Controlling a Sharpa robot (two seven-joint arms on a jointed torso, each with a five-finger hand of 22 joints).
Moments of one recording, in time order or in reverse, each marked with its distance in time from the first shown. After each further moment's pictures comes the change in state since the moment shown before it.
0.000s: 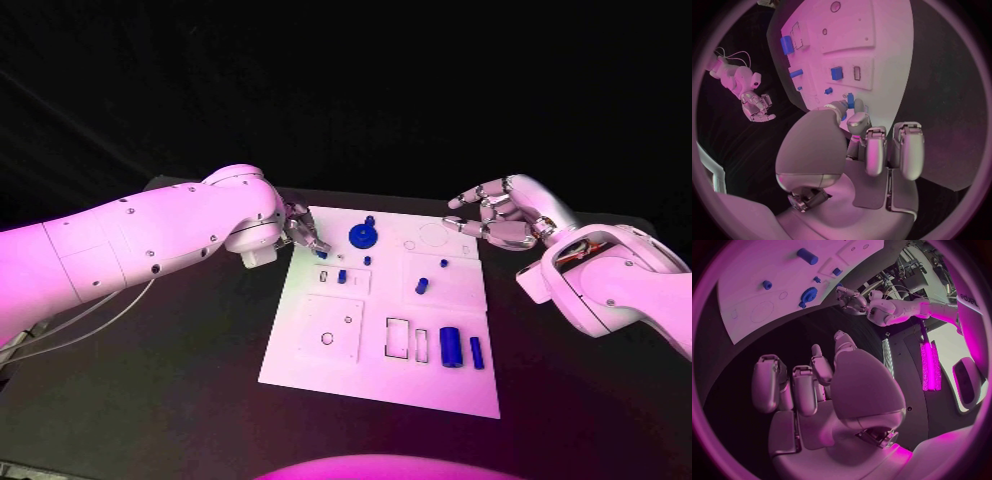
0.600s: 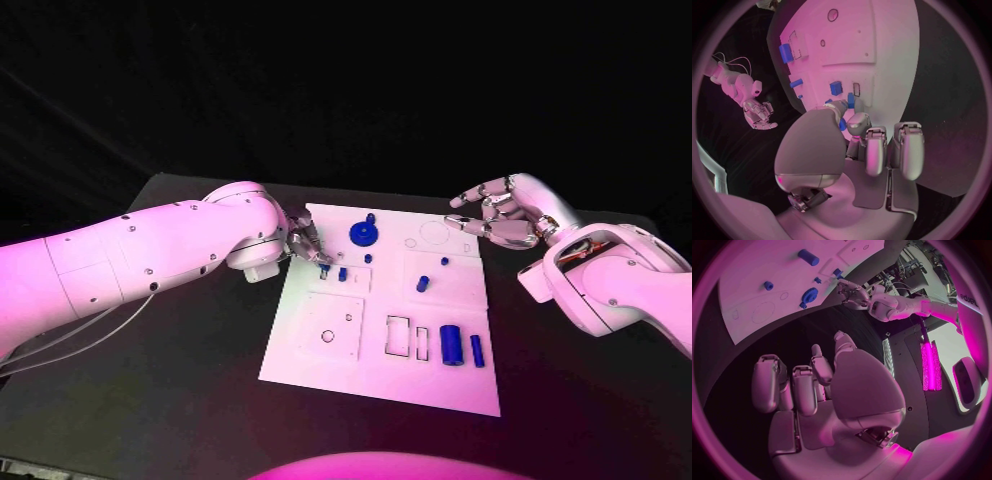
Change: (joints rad) left arm -0.048 -0.024 -0.001 0.058 -0.028 -0.034 0.009; left_hand -0.004 -0.014 0.014 -0.014 -0.003 -0.002 0.002 0.005 0.004 0.008 -0.001 0.012 0.011 0.000 0.000 0.000 0.000 0.000 0.000 0.000 0.000 0.000; right arm -0.002 -0.003 0.000 0.001 0.000 0.000 0.000; right_hand -0.005 0.005 0.000 0.000 0.004 0.000 0.000 0.000 0.000 0.000 0.000 0.000 0.000 0.000 0.000 0.000 0.000 0.000 0.000 0.000 0.000 0.000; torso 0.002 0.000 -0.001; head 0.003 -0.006
